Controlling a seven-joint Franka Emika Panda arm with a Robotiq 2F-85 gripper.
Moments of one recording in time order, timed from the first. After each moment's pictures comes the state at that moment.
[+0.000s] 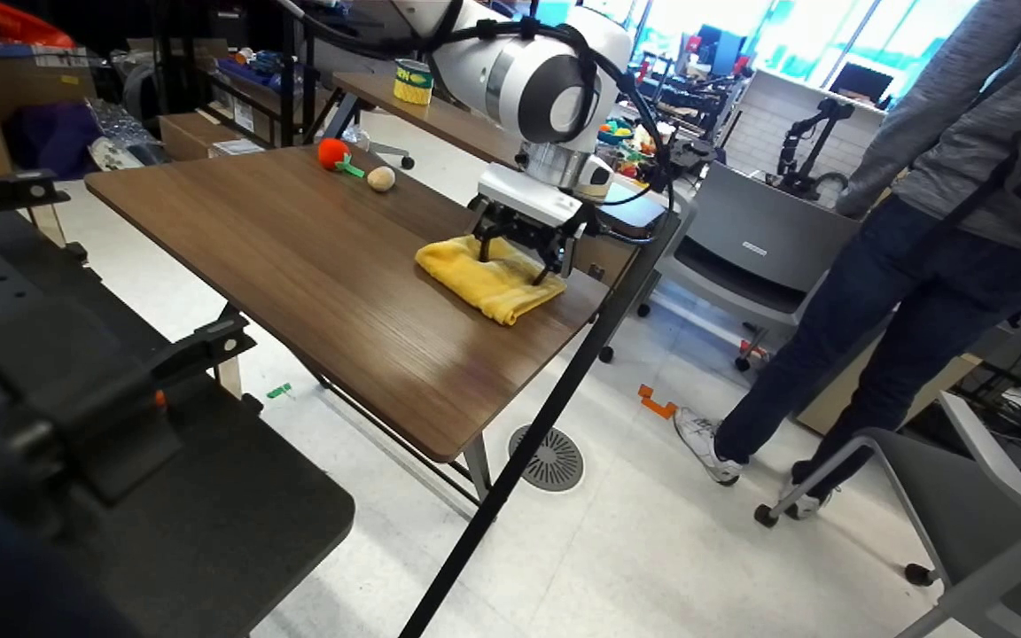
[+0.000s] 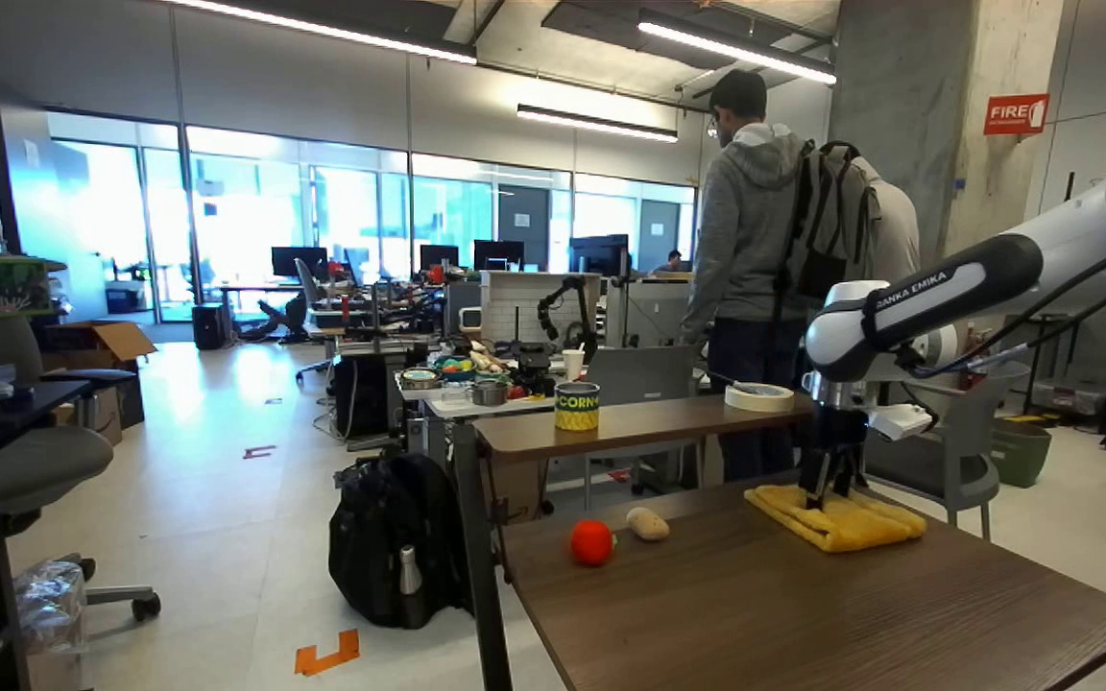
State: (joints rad) arm -0.21 1.47 0.06 -0.64 -0.05 2.10 -0.47
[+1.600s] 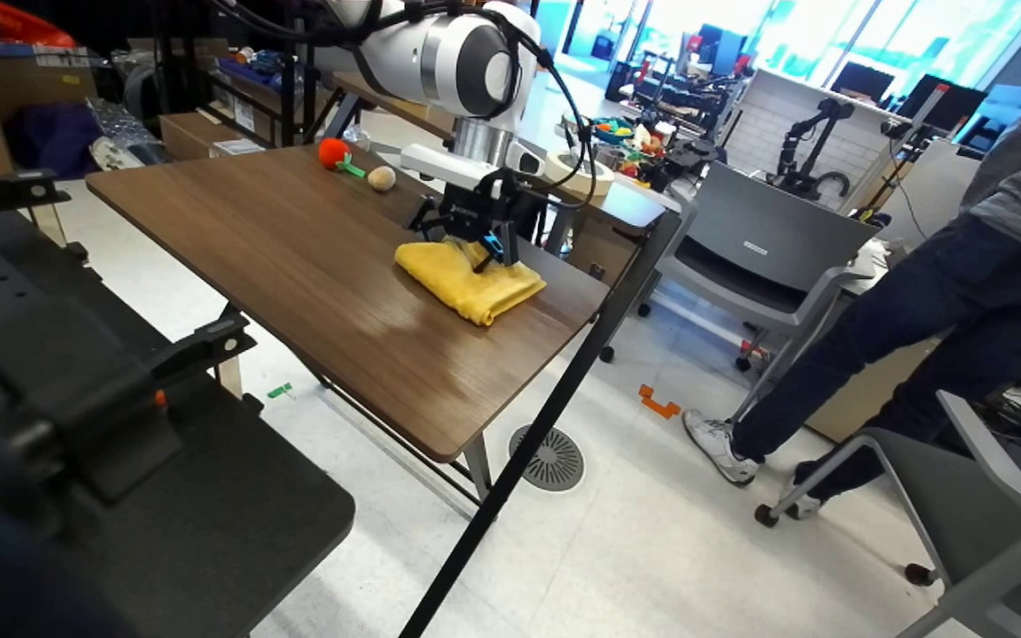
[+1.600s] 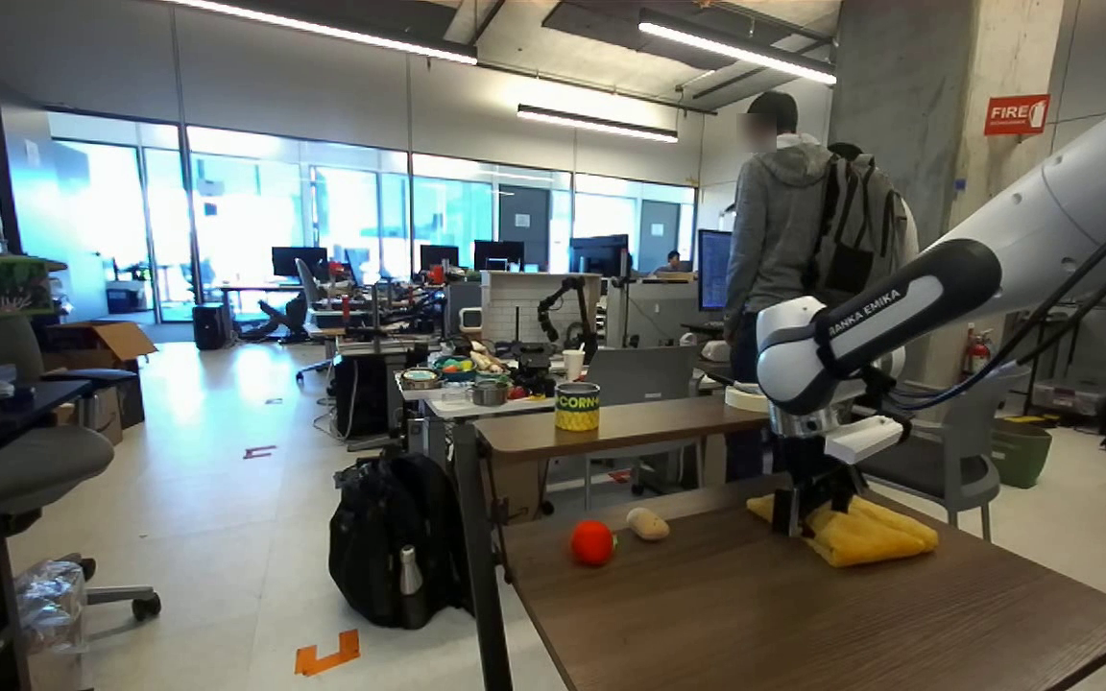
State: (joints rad) arm -0.02 1.39 -0.06 -0.80 -0.13 2.00 -0.13
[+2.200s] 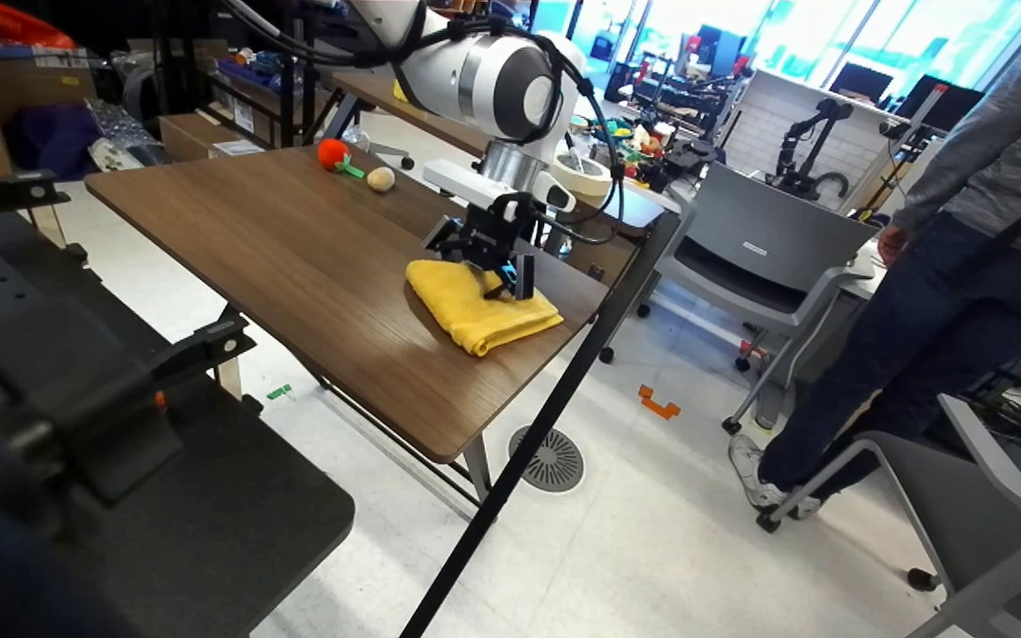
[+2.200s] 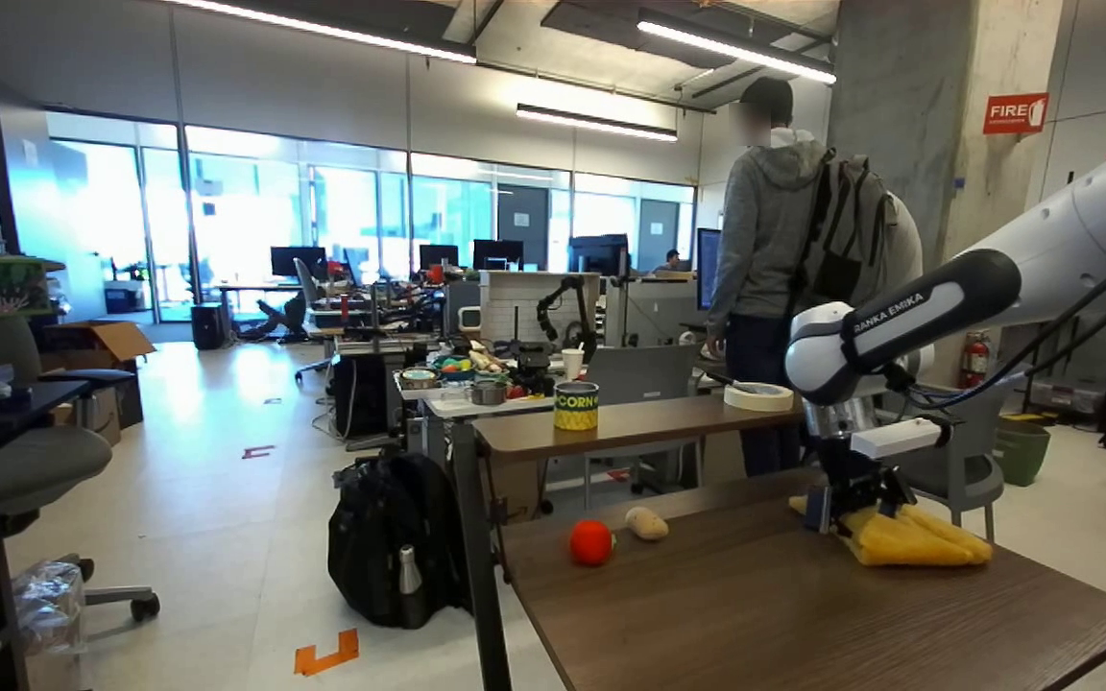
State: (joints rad) arm -0.11 1.46 -0.06 -0.68 -0.08 1.83 -0.04
